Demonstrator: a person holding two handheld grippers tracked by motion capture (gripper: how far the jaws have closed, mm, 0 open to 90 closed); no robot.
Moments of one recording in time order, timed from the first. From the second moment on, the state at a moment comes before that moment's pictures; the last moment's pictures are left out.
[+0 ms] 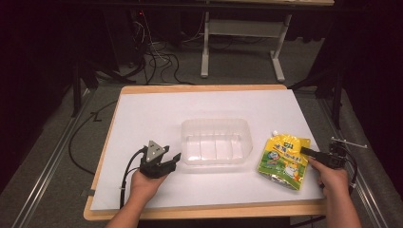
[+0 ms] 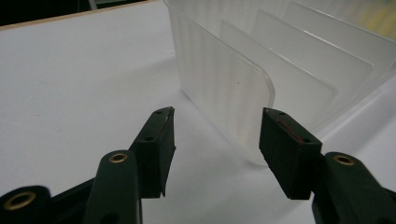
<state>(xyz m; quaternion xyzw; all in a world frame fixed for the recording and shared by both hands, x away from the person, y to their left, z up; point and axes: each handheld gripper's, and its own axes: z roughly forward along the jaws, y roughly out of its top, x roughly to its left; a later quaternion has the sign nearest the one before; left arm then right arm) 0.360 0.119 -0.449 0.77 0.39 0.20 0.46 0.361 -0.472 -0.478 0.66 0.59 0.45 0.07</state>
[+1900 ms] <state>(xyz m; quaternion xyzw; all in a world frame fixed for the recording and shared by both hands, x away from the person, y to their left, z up) 0.398 0.109 -0.454 0.75 0.44 0.22 0.45 0.278 -0.403 -0.392 0.52 0.62 0.48 0.33</state>
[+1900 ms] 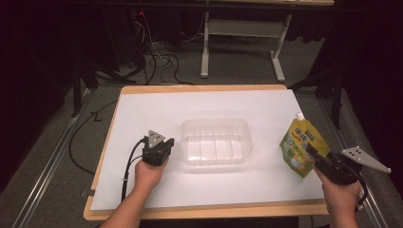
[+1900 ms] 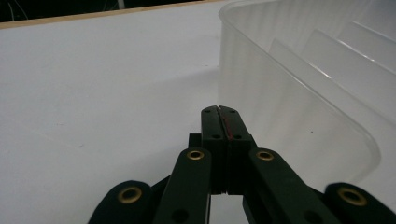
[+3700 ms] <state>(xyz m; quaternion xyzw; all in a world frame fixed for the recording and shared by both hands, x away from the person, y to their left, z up) 0.407 0.022 -0.466 0.79 0.38 0.17 0.46 0.276 -0.422 -0.403 0.57 0.58 0.47 0.33</state>
